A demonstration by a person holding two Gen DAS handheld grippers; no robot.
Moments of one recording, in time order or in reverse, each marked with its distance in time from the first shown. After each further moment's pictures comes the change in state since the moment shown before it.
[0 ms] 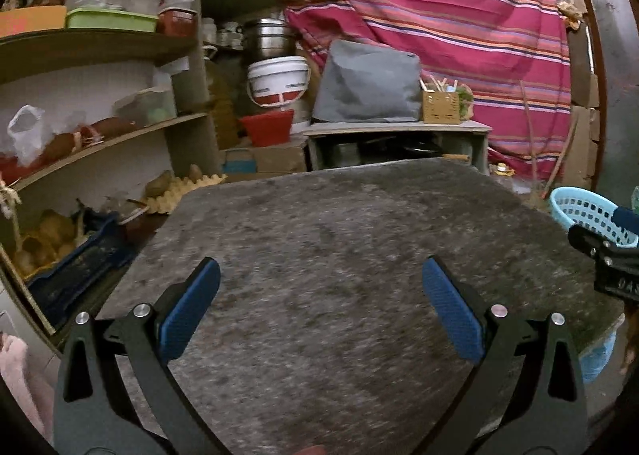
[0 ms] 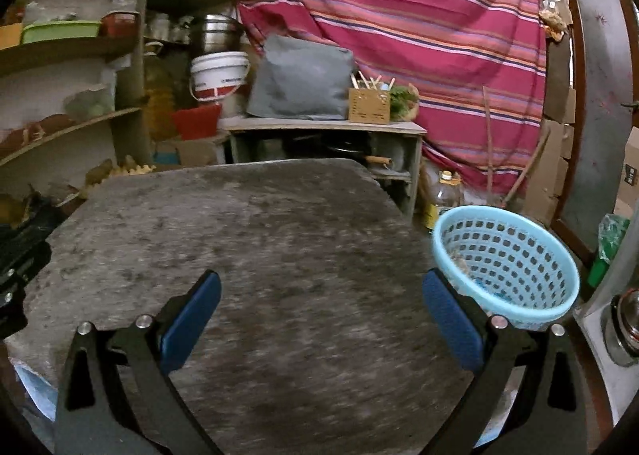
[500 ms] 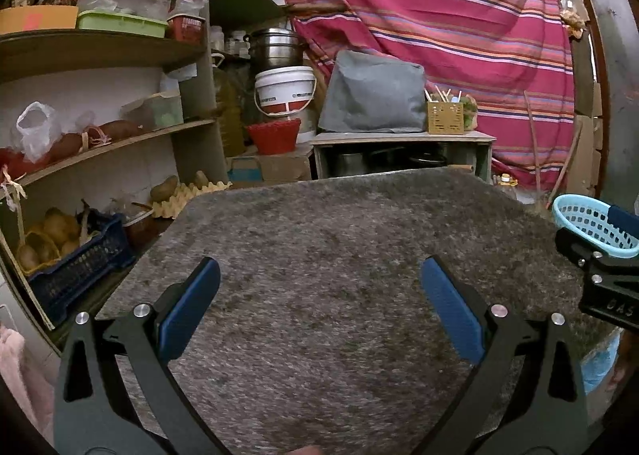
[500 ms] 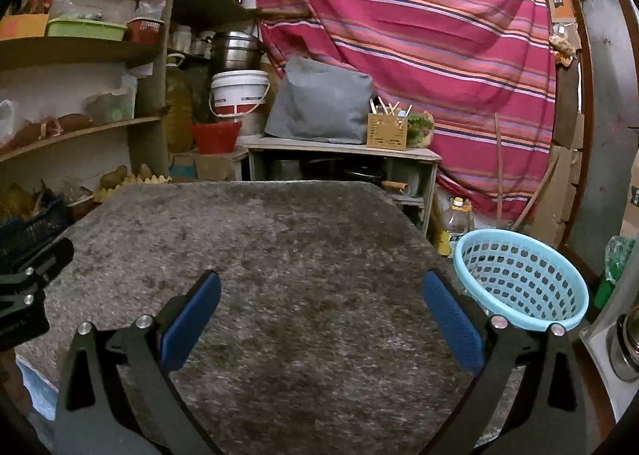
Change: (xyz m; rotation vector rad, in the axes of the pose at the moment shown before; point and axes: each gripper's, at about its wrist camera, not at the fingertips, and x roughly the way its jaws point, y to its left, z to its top) left arm -0.001 -0.001 -0.004 -0.012 -0.035 0.002; right arm -0.009 0.026 -0.001 -0.055 -0.080 0.013
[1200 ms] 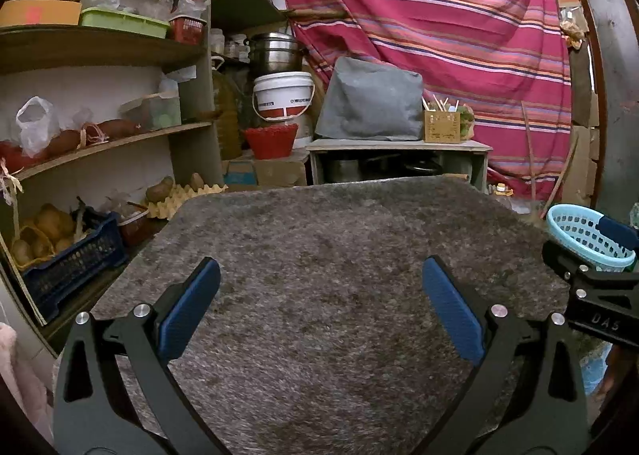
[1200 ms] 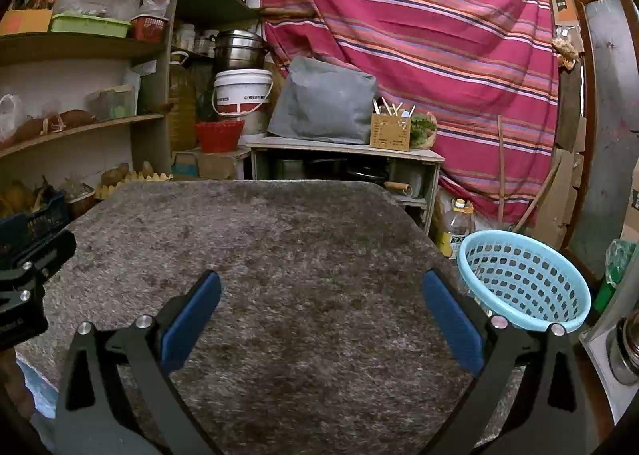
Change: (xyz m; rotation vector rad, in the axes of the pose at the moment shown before) left arm -0.003 0.000 -0.003 -0.027 -0.031 -0.013; right arm 0.003 0.003 0.000 -0.007 -0.005 0.004
